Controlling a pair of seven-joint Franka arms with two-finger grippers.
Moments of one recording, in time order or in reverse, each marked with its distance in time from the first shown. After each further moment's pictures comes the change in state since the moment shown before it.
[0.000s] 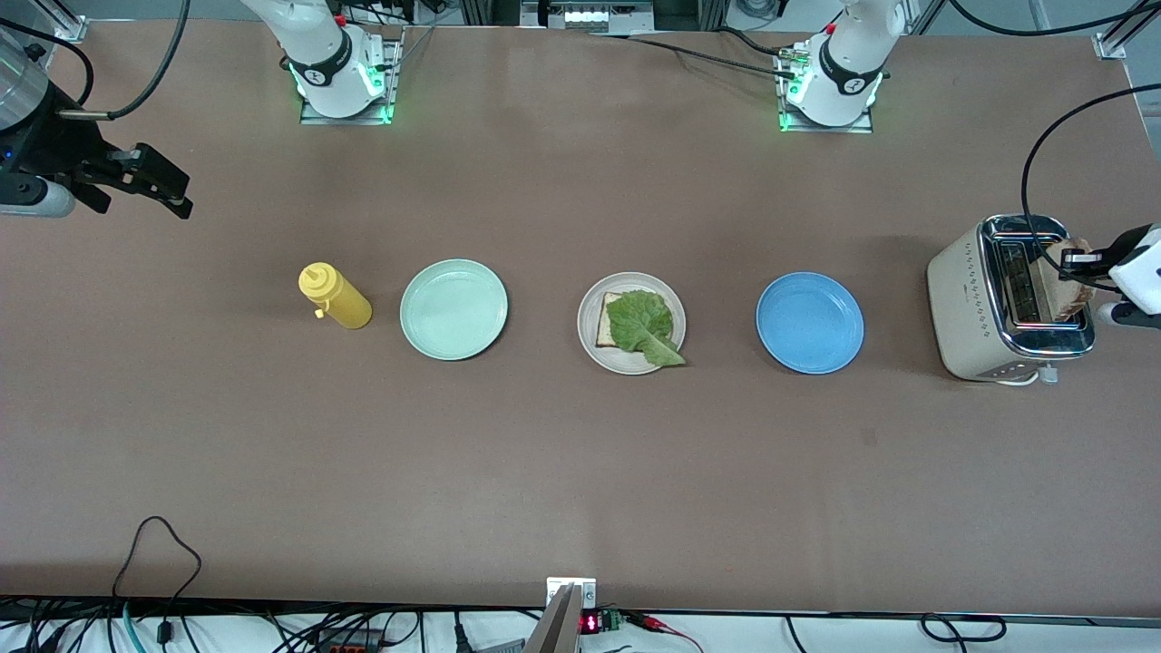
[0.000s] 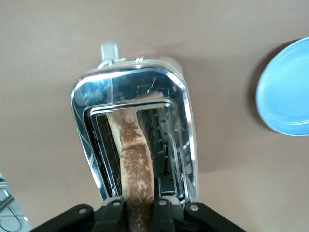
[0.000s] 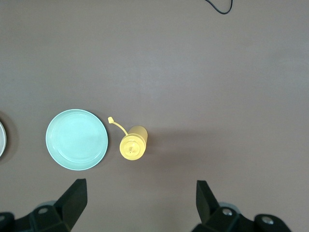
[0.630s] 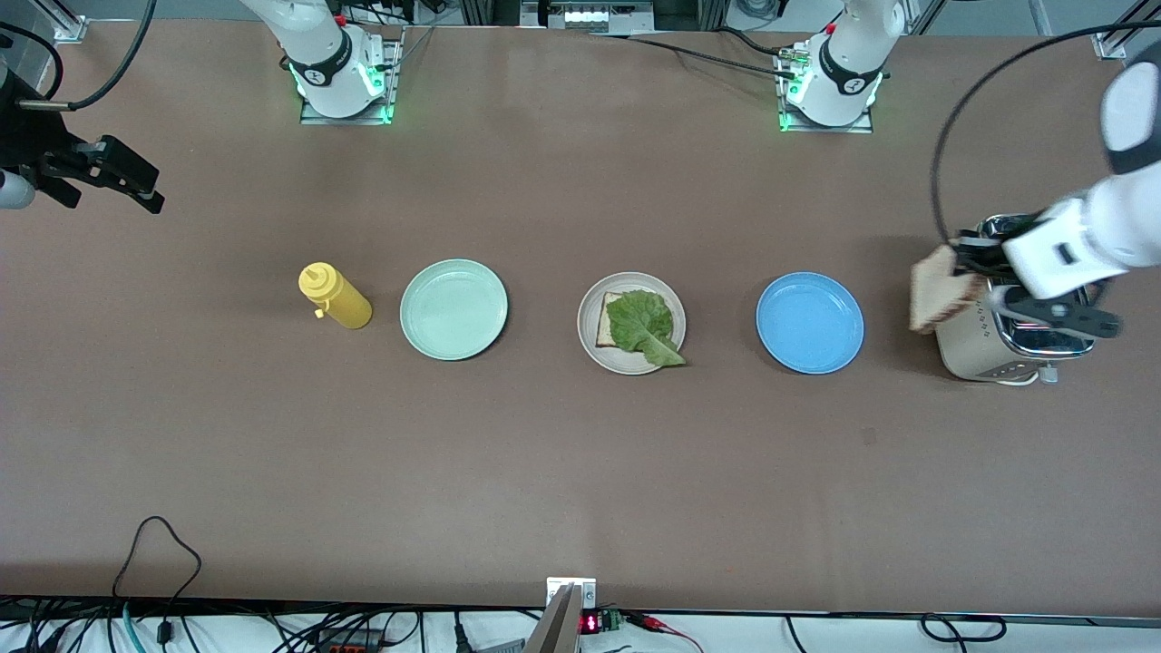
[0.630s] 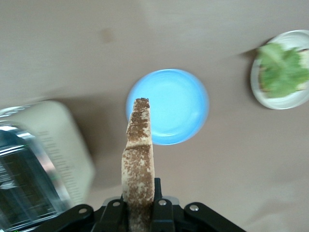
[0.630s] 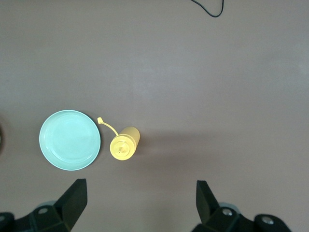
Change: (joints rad) left arm -0.074 0.012 -0.269 0.141 -0.215 -0.170 -0.184; right arm 0.016 -0.014 -0.057 0.000 0.000 -0.003 -0.049
